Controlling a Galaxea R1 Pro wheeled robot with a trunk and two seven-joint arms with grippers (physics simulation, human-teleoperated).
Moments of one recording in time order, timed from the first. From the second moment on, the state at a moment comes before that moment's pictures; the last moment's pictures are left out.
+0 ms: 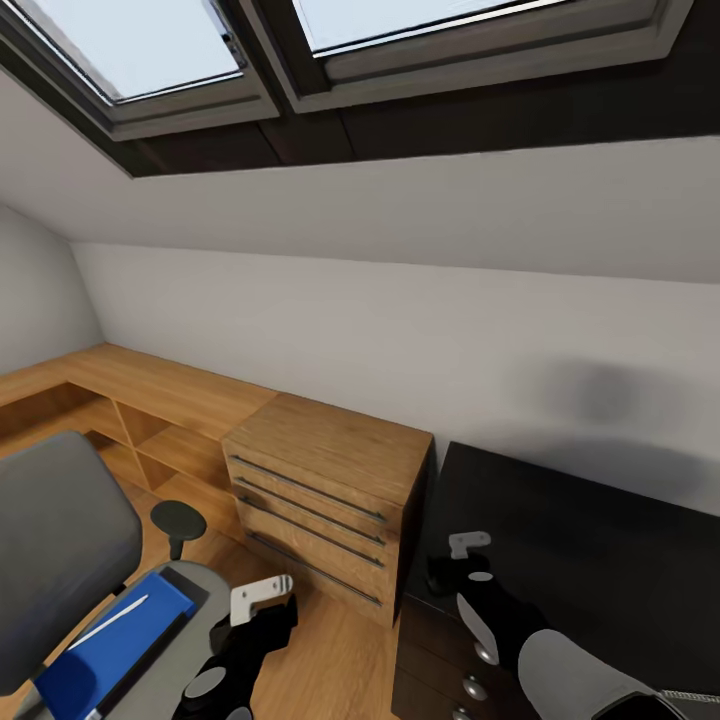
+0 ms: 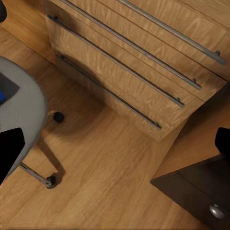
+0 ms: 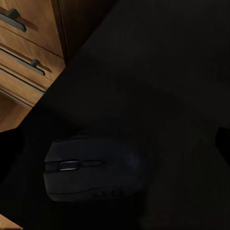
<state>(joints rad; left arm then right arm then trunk) -0.01 0.00 -0.39 -1.62 0.48 0.48 0.66 -0.69 0.04 0.32 -0.31 -0.20 0.09 -0.16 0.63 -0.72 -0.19</state>
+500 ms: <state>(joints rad) -0.01 0.00 -0.39 -1.62 0.48 0.48 0.67 -0.69 0.04 0.32 -0.31 -0.20 0.10 -0.16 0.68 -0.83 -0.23</state>
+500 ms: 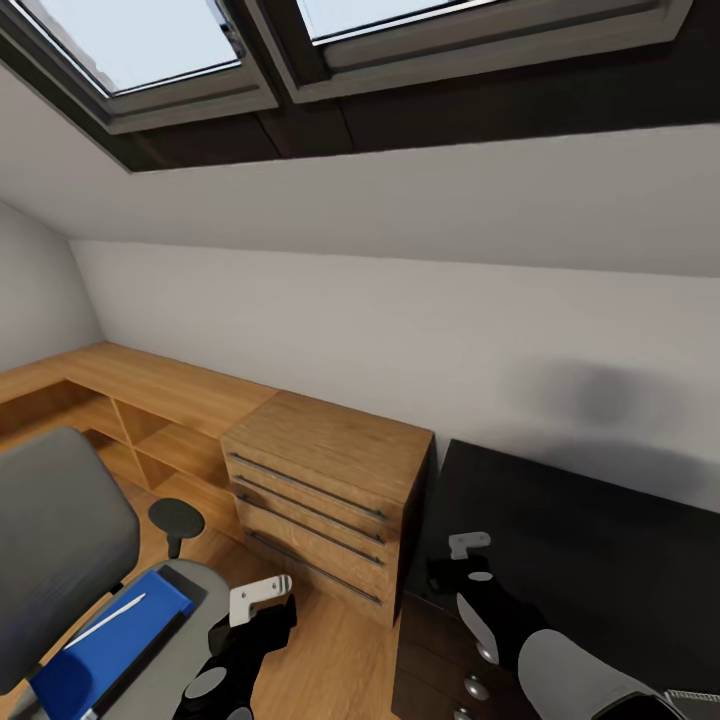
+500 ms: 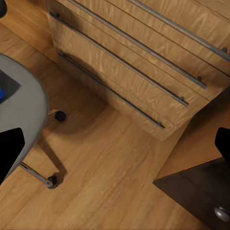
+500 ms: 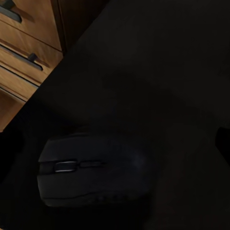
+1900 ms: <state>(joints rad) -0.01 0.00 -0.39 -1.62 0.48 0.48 0.67 -0.69 0.04 0.32 -0.31 -0.19 0.15 -0.12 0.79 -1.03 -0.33</state>
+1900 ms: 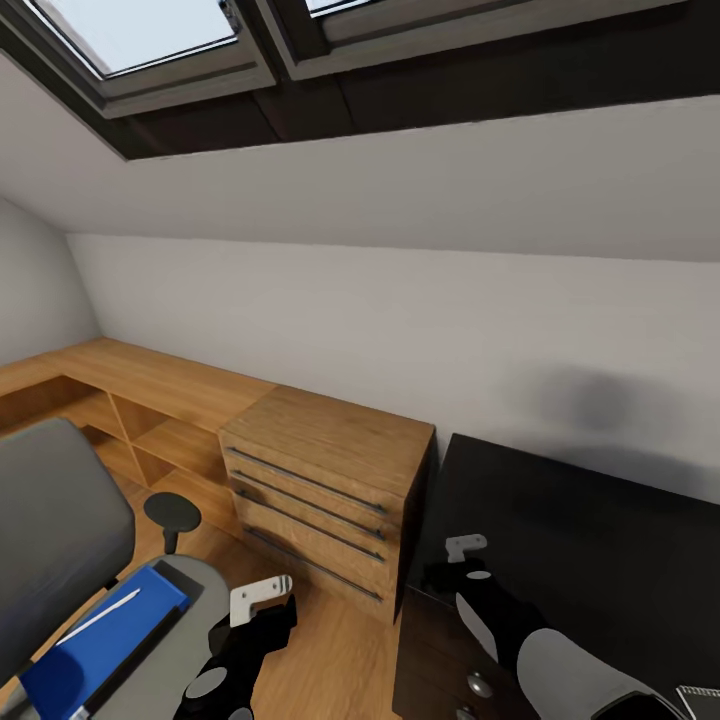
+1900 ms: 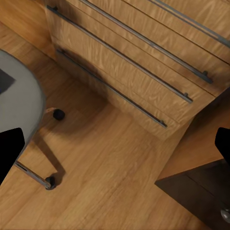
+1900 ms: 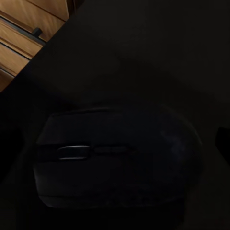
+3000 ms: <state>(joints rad) -0.01 0.00 -0.39 -1.62 0.48 0.48 0.67 -0.69 0.04 0.33 -0.31 -0.19 0.15 -0.12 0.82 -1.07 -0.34</state>
